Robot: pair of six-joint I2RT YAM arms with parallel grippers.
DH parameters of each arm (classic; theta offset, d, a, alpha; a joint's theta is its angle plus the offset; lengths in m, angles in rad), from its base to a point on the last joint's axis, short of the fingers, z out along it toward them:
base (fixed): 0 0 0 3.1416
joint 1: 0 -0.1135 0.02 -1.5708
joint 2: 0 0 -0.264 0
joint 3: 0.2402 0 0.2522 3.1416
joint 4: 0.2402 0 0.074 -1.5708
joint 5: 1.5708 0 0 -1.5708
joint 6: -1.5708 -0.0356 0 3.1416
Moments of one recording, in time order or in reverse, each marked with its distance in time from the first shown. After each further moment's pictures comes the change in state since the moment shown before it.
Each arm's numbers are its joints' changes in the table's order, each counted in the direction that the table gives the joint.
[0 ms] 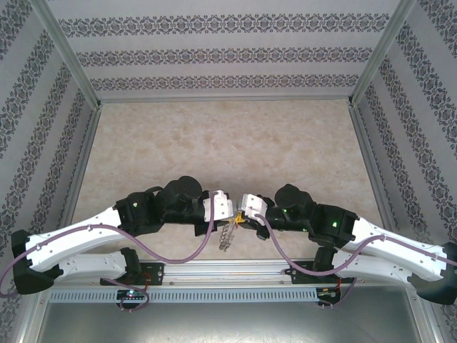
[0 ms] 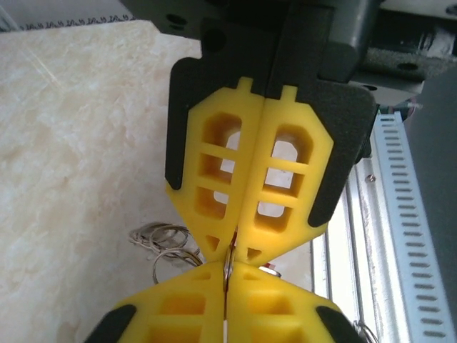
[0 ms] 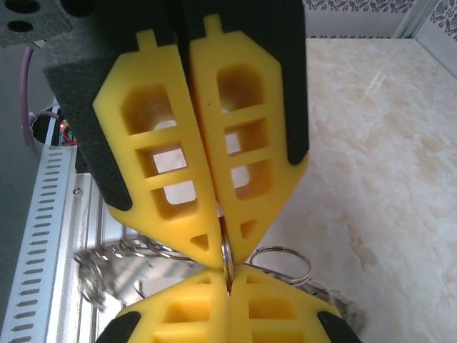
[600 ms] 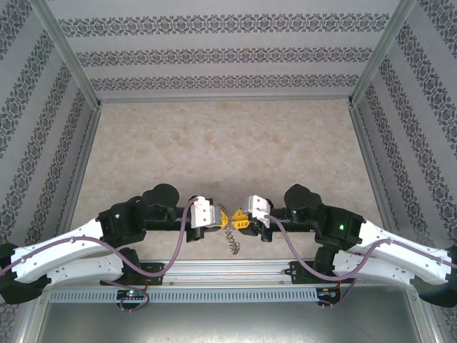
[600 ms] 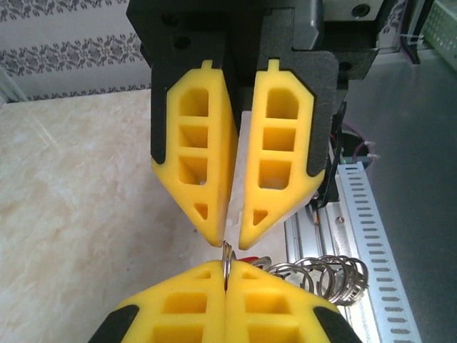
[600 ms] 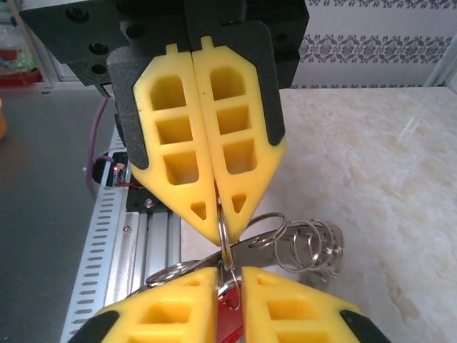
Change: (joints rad) left arm 0.000 0.190 -0.154 -0.174 0.098 0.035; right arm 0.000 0.059 -0.015 -0.075 -0.132 -0.052
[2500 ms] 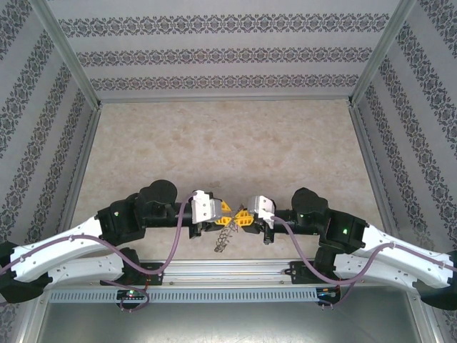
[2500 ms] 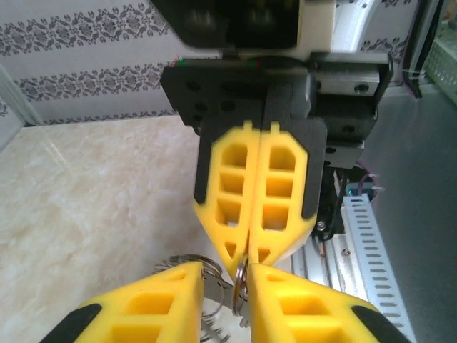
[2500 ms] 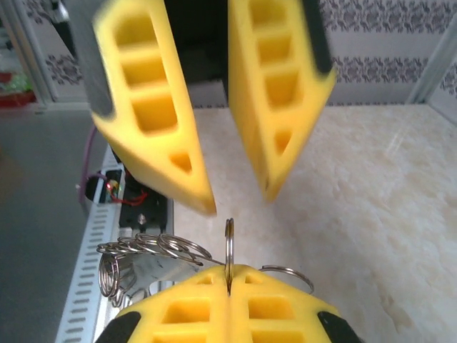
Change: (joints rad) left arm 0.000 -0.046 0.093 0.009 -0.025 0.007; right arm 0.000 0.059 -0.060 -0.056 0.037 -0.019
